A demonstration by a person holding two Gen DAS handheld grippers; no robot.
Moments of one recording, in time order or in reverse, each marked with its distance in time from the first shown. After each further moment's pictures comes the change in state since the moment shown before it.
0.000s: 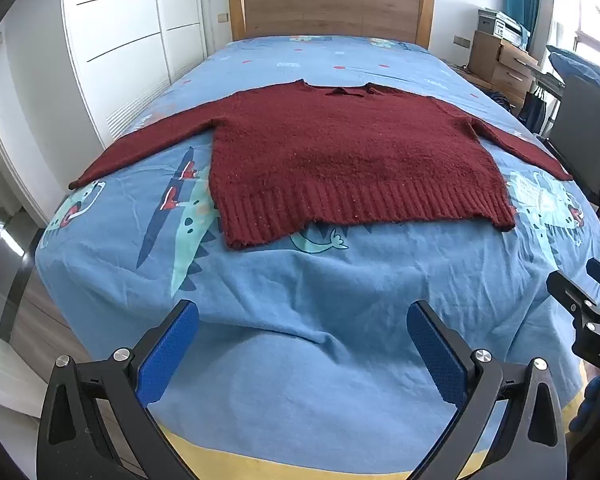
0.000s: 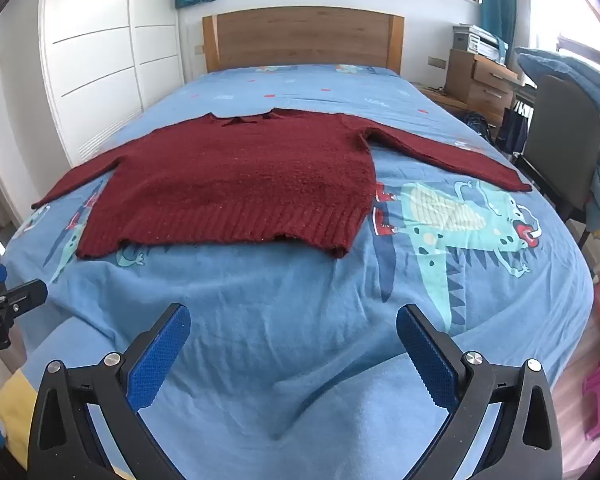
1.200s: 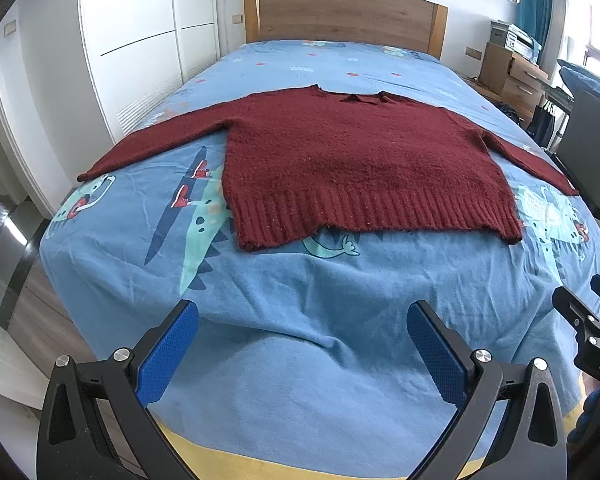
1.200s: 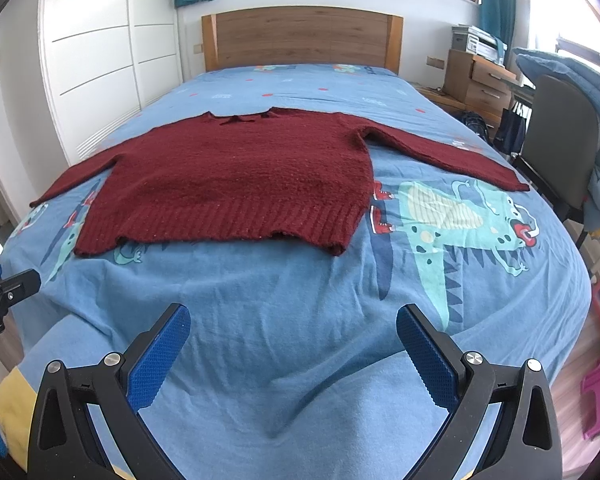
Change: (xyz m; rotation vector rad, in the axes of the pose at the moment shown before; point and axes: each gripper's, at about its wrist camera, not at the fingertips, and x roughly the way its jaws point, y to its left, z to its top) left arm -0.003 0.008 -0.001 -0.049 -0.022 0.007; right arm -0.001 -0.001 -0.003 -0.006 0.001 -0.009
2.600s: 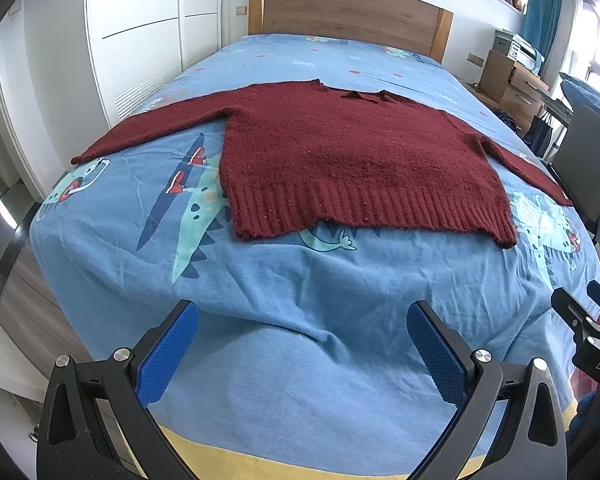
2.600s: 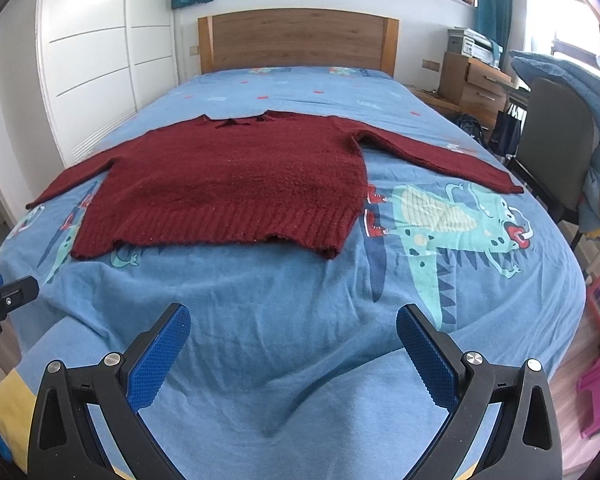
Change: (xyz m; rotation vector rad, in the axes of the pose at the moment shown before) left arm 0.004 0.008 -0.006 -0.045 0.012 -0.043; right arm -0.005 0.002 0.003 -0.005 -0.009 -0.026
